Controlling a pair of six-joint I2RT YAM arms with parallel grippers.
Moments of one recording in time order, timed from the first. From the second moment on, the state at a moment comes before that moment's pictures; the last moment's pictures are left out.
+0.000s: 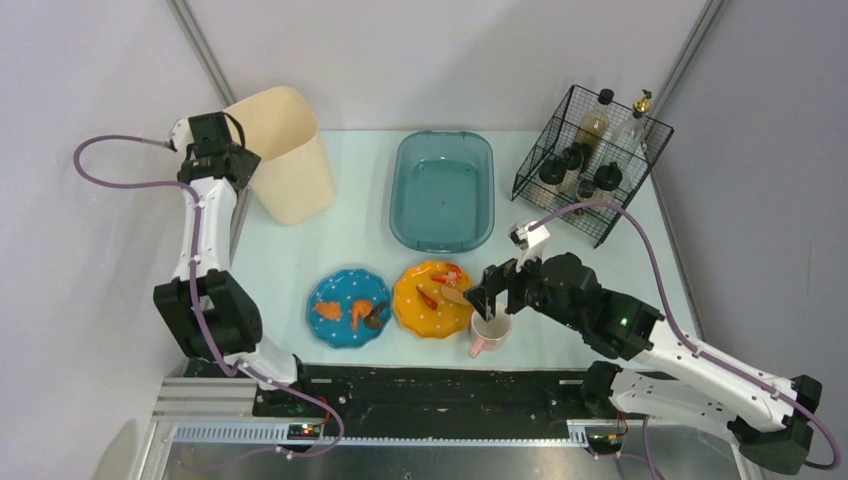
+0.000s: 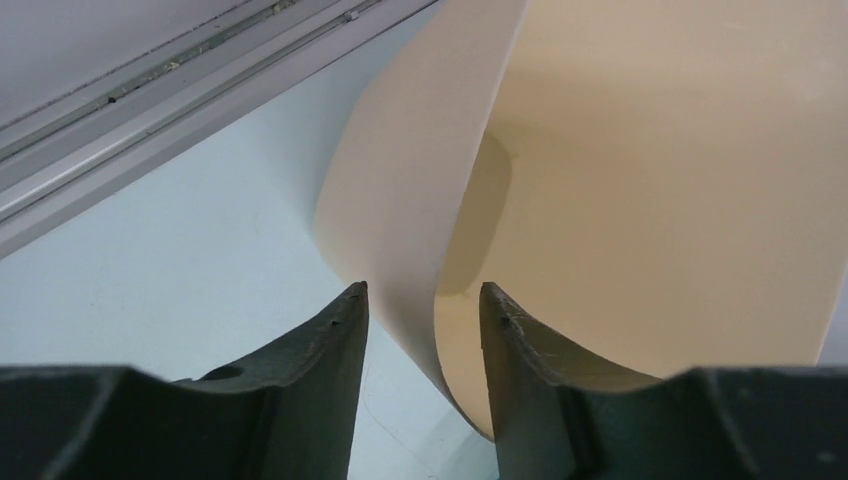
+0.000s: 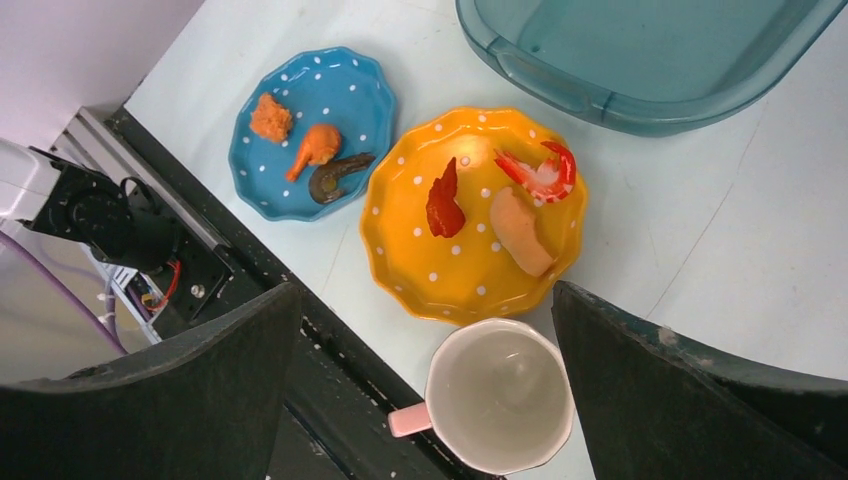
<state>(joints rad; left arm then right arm) 0.25 1.59 1.54 -0.64 -0.23 -0.79 1.00 0.78 0.80 -0.41 0.17 0.41</state>
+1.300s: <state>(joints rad) 0.15 1.19 1.29 -0.80 -0.14 -0.52 1.29 0.61 0.80 -0.57 0.41 0.61</state>
